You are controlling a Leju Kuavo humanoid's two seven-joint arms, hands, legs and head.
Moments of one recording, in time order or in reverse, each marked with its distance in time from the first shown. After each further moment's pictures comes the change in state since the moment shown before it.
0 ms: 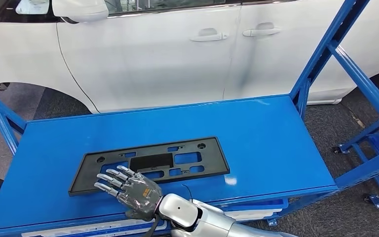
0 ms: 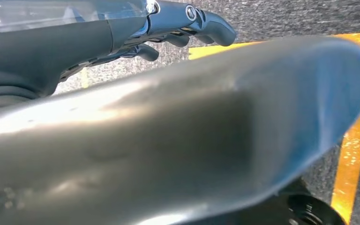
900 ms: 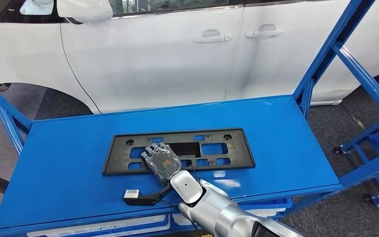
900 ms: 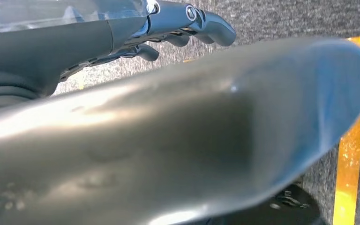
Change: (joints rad) left arm -0.002 0.019 -0.022 0.000 -0.040 -0.031 -0.002; right arm -0.114 0.115 -0.199 0.444 0.222 -0.054 0.236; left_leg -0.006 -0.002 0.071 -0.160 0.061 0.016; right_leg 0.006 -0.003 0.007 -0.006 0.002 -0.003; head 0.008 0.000
